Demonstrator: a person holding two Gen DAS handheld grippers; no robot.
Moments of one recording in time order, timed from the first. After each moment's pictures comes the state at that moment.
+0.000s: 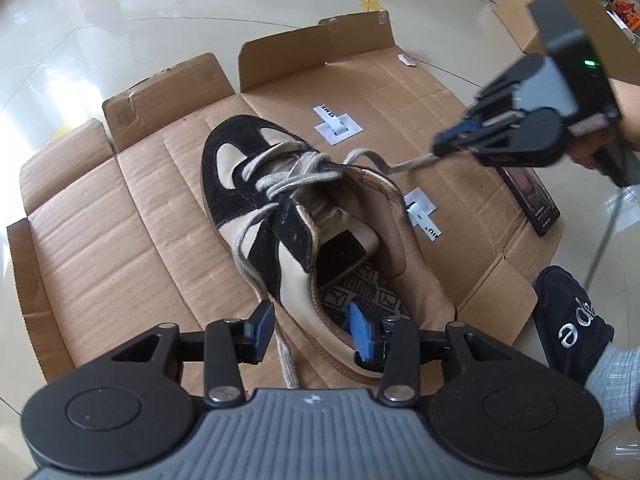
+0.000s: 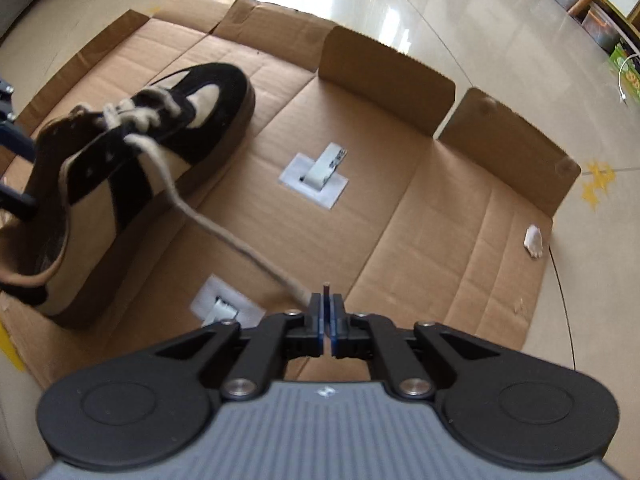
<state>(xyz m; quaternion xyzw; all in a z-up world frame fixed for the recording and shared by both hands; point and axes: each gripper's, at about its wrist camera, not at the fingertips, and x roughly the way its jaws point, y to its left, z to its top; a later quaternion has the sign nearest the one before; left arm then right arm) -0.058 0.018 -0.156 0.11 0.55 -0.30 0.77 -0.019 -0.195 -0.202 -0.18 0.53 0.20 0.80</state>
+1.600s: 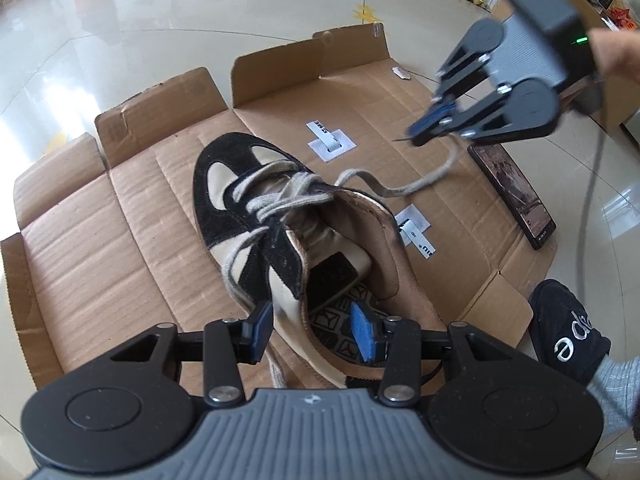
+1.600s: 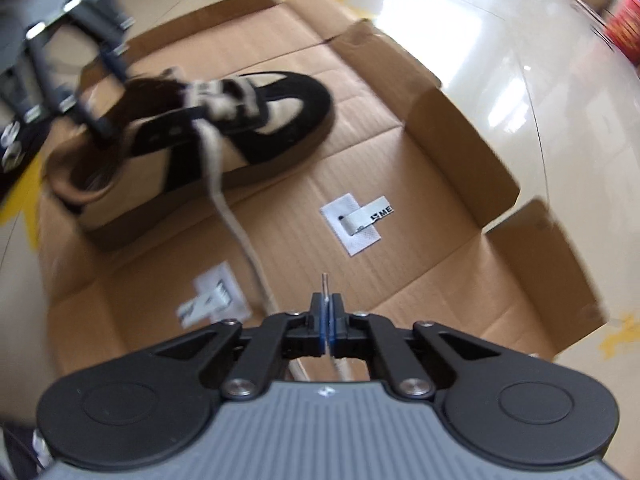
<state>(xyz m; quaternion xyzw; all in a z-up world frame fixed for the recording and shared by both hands) -0.053 0.013 -0.155 0.10 0.53 -0.30 0.79 -0.010 -0.197 -0.149 -0.35 0.48 0.41 0.69</state>
